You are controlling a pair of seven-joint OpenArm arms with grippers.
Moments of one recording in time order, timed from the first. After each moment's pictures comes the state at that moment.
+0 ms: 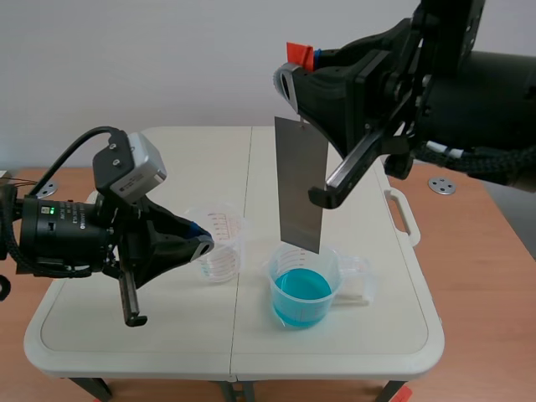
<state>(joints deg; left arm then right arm) 1.0 -34.9 21.5 91.3 -17.1 -45.0 6.2 -13.0 14.8 -1.6 123.1 17.5 44.0 -16.5</state>
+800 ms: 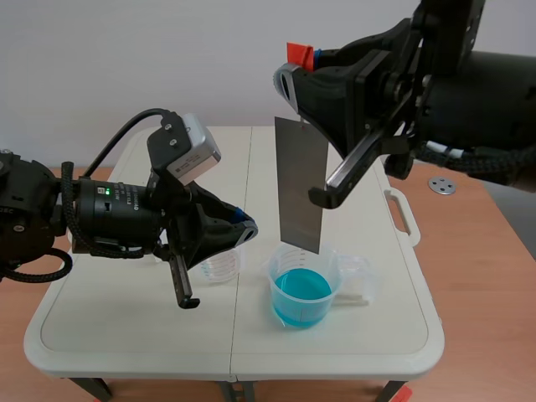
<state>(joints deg) -4.1 -28.0 25.2 91.3 -16.8 -45.1 11.8 -13.0 14.8 -1.6 123.1 17.5 44.0 -16.5</state>
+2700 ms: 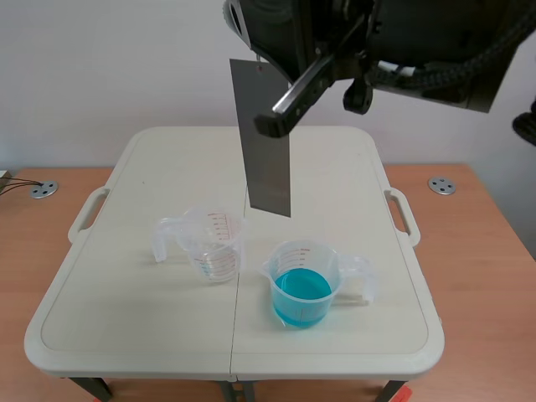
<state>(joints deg) 58.4 -54.5 -6.2 91.3 -15.5 -7.9 -8.9 -0.9 14.8 -9.8 123.1 19.4 39.8 -21.9</state>
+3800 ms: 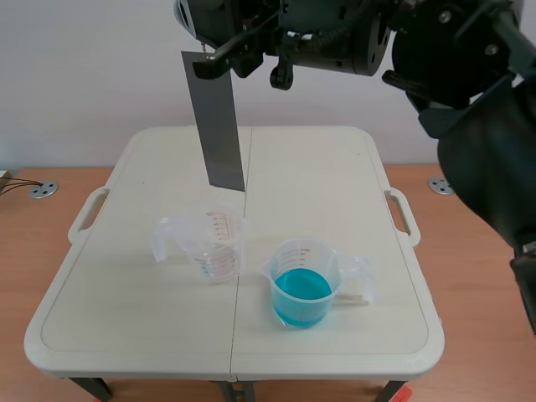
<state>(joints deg) 72.8 -54.5 -5.8 91.3 -12.5 -11.6 -5.1 18.2 9.7 -19.4 98.9 27.4 38.7 -22.2</state>
